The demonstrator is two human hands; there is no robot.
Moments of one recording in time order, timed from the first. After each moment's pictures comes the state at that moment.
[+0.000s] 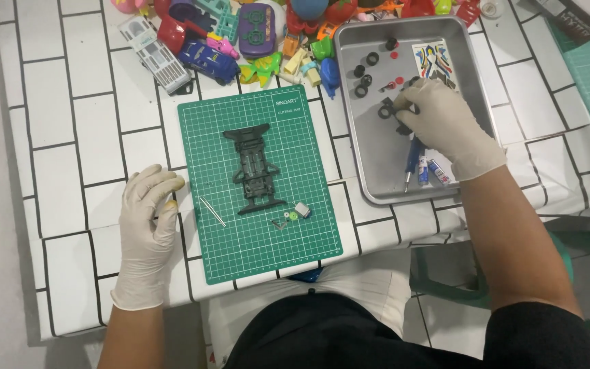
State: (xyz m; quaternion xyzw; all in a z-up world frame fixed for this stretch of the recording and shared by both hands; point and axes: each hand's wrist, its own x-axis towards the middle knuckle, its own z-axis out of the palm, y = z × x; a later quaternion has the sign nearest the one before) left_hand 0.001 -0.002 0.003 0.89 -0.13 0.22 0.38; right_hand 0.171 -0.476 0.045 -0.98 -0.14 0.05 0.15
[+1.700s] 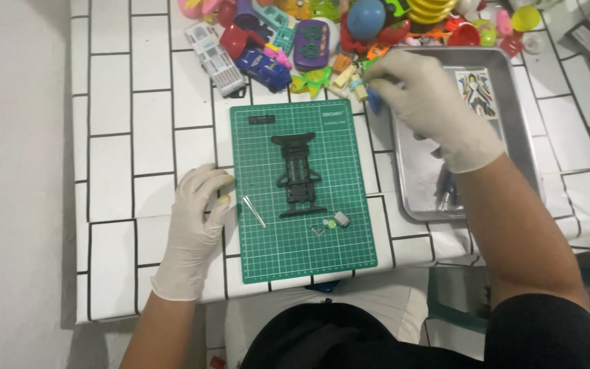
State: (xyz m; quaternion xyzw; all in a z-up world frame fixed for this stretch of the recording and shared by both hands) left_hand 0.005 0.006 -0.013 0.88 -0.10 0.17 0.44; right_hand 0.185 -0.343 0.118 -0.90 -0.27 -0.04 0.33
